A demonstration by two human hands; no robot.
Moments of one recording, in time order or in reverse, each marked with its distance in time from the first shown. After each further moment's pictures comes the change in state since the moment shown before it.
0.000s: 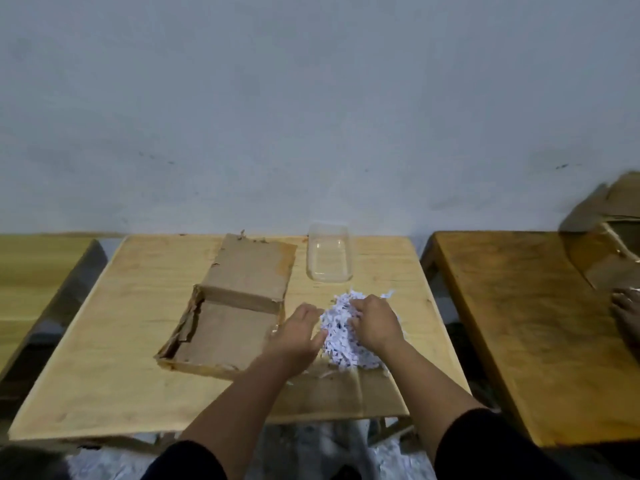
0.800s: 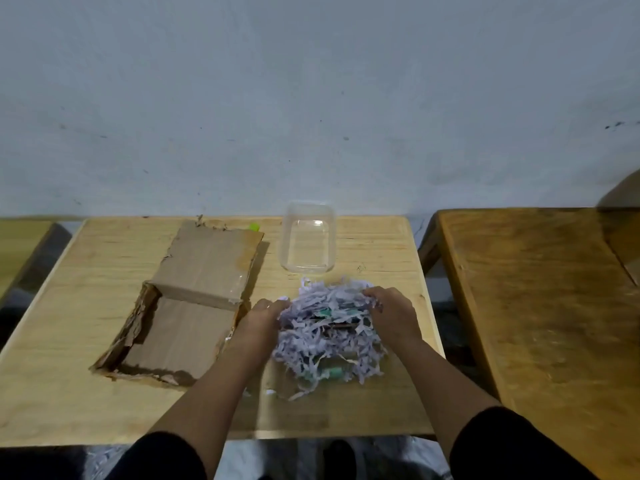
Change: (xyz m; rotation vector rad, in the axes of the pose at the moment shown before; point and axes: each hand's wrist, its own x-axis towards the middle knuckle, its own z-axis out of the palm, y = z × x) left_hand 0.067 -0.029 0.041 0.126 0.045 -0.239; right_hand 0.065 0.110 -0.002 0.063 0.062 0.055
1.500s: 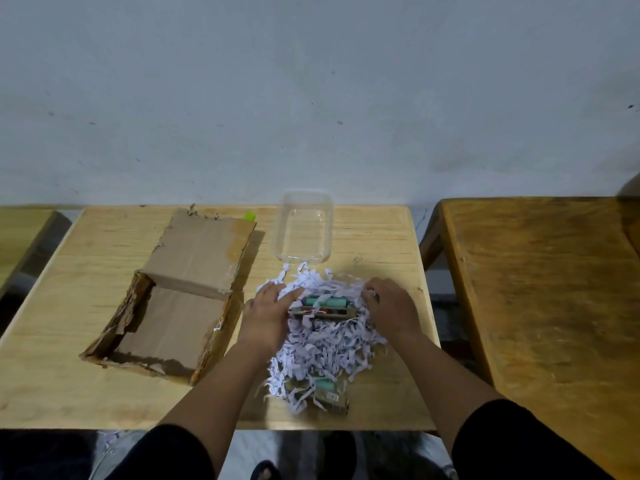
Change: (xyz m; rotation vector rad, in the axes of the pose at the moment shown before) left_hand -0.006 0.035 0.008 0.163 -0.039 -0.002; right_hand 0.011 0.020 0.004 0.041 0.000 -0.083
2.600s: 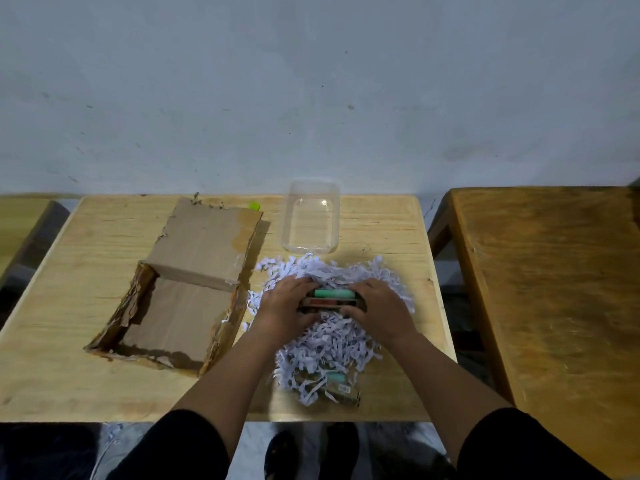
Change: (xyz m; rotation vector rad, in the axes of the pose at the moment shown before) left_hand 0.017 -0.010 0.018 -0.162 0.074 0.189; right_hand -0.015 -0.021 0.016 -0.092 -0.146 -0.198
